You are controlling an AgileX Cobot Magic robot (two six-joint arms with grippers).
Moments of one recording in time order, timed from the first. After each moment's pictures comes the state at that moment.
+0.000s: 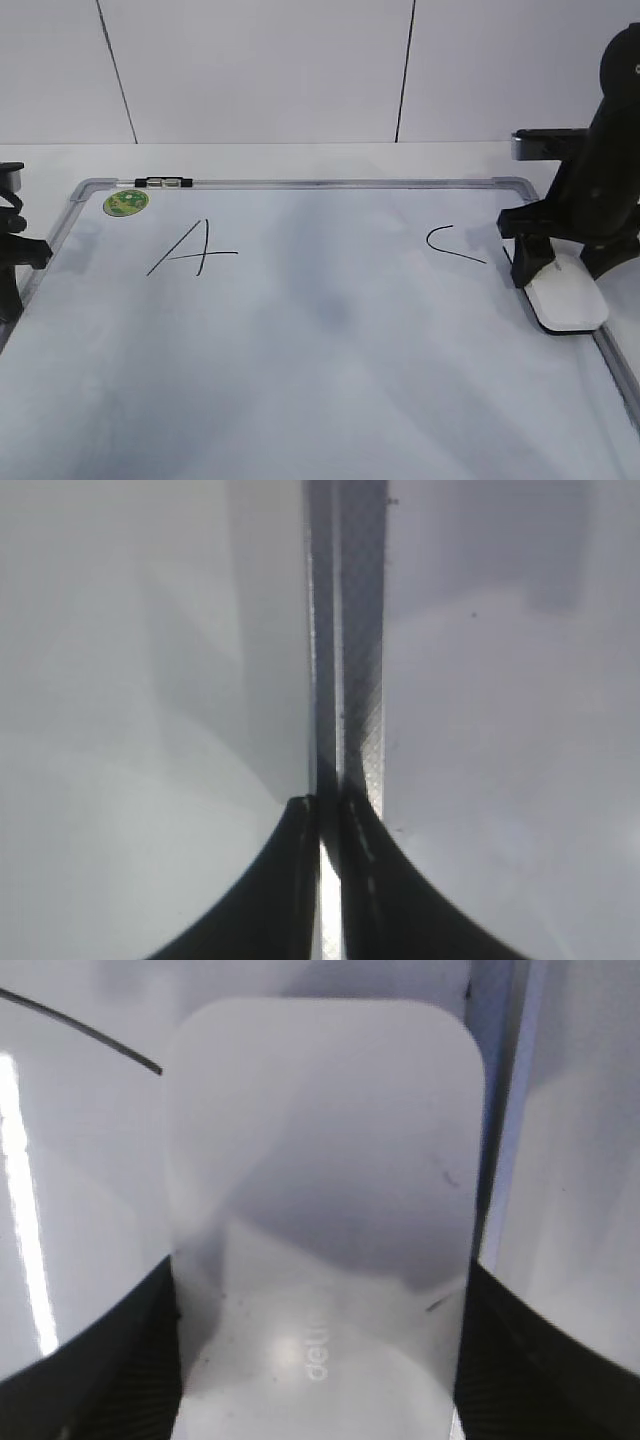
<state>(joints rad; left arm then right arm) -0.03 1.88 -1.12 -0.09 0.84 0.06 0.11 1.88 -1.30 0.02 0.98 0.08</state>
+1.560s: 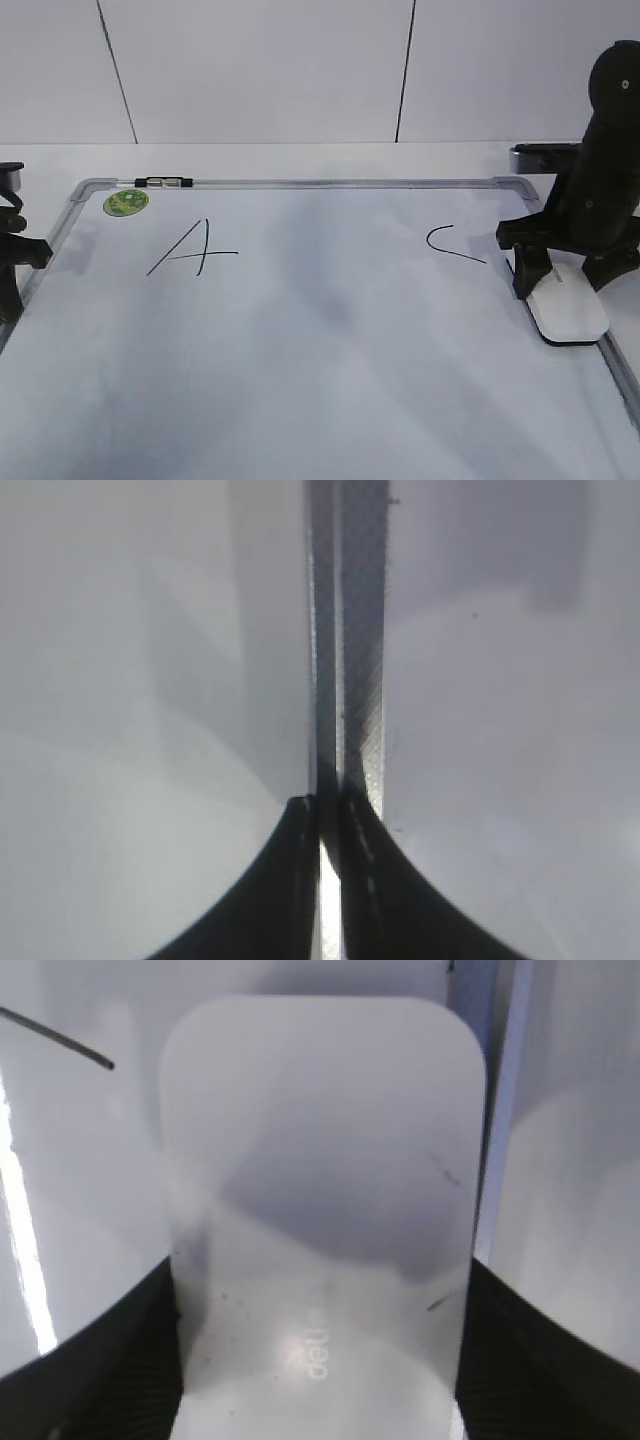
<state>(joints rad) -0.03 1.88 -1.12 -0.09 0.84 0.06 0.11 1.91 -1.30 0.00 0.99 0.12</state>
